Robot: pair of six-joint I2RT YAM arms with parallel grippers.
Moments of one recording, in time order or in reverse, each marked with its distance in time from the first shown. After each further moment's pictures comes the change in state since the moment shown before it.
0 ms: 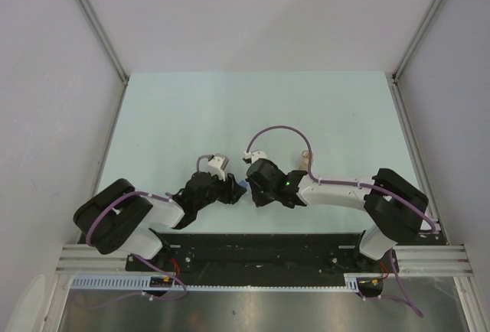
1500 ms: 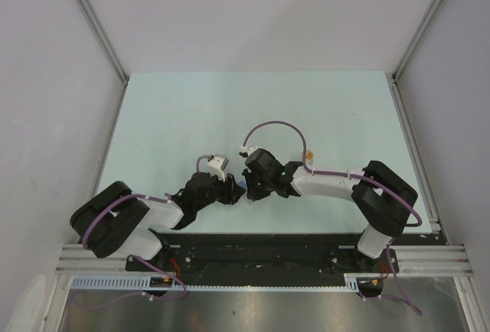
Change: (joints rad) left arm -0.002 -0.031 0.000 -0.043 -0.015 0.002; right arm -0.072 0.086 0.075 0.004 -0.168 -0.027
